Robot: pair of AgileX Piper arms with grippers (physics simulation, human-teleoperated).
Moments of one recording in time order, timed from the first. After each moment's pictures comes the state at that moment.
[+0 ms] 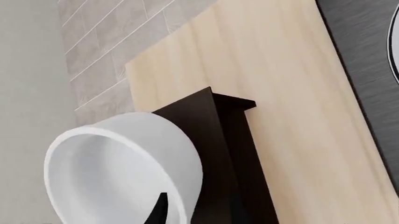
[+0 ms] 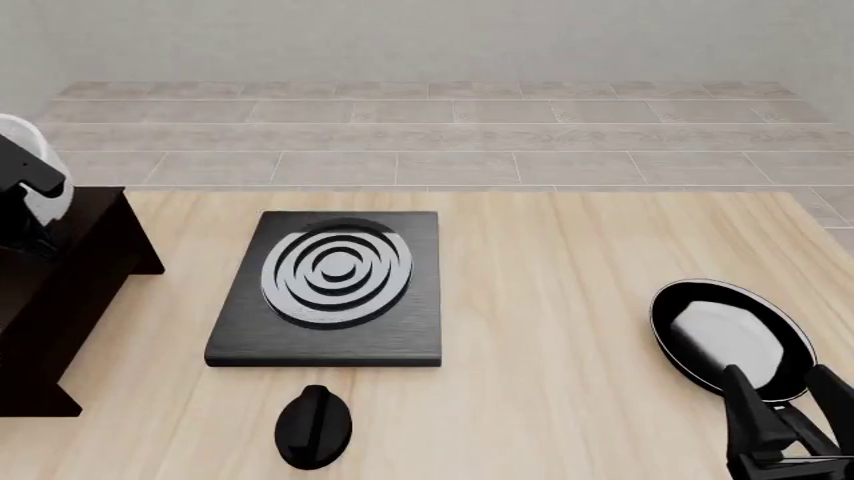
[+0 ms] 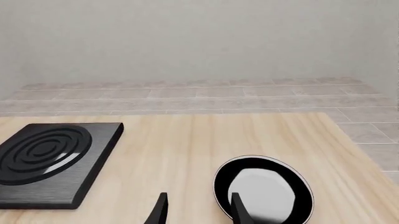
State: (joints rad) left arm 0.41 1.58 -1.21 0.52 0.89; right arm 0.03 0.06 0.00 0.01 0.03
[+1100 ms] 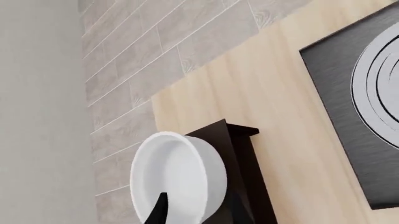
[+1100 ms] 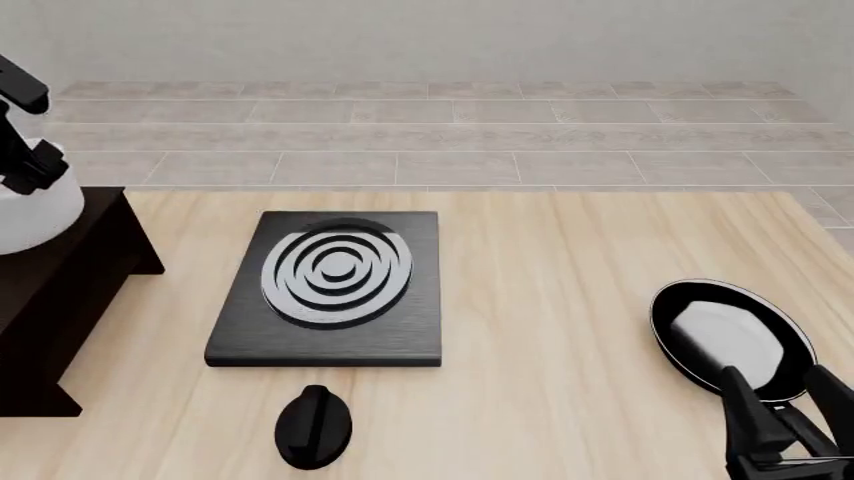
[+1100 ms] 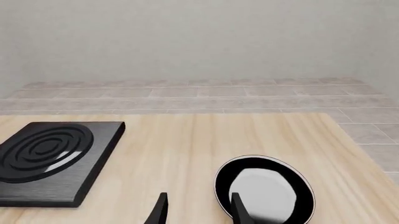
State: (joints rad) left arm 0.32 1.51 -1.47 0.75 0.83; right arm 0.03 0.06 0.00 0.02 0.03
